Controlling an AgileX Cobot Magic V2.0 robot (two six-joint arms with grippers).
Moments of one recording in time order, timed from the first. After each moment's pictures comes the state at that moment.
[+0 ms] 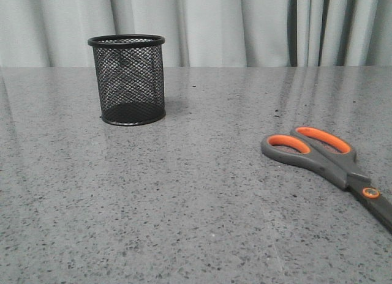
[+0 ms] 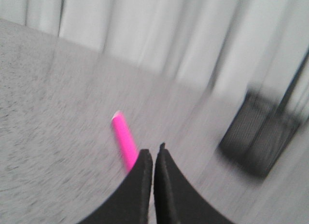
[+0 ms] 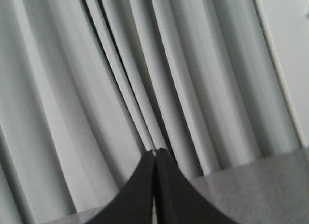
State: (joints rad) left arm -0.09 -0.01 0.00 -0.58 0.07 0.15; right arm -0.16 -0.01 0.01 -0.03 -0.31 0.36
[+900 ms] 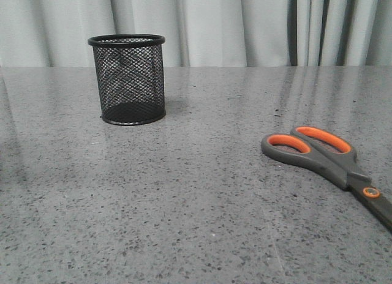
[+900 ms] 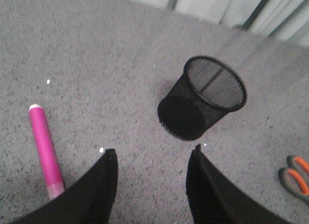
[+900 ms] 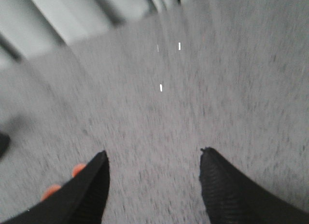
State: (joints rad) left arm -0.09 0.82 -0.83 -0.43 0.73 0.10; right arm 0.14 0.49 -0.48 -0.10 0.50 0.49
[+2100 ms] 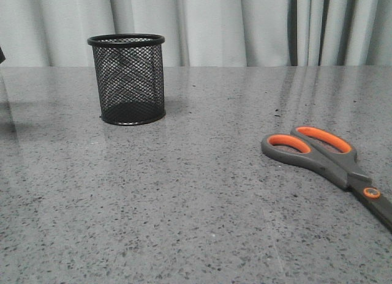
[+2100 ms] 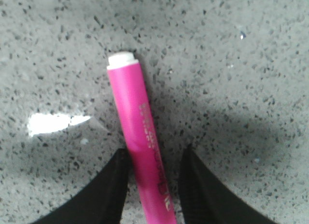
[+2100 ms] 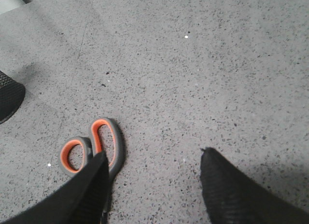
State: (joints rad) left arm -0.09 1.58 -1.14 -0.06 0.98 -0.08; right arm 0.26 0.54 -0.49 -0.05 0.56 0.48
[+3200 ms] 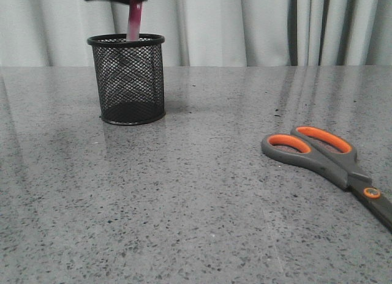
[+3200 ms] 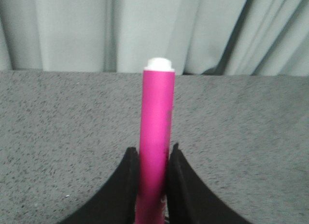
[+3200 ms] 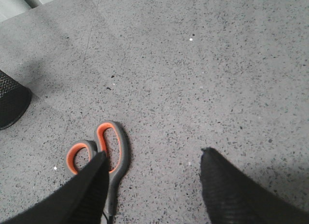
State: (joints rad) left arm -0.57 1.57 -1.13 -1.21 -0.12 0.93; right arm 0.26 0.54 -0.49 -0.03 0.54 0.48
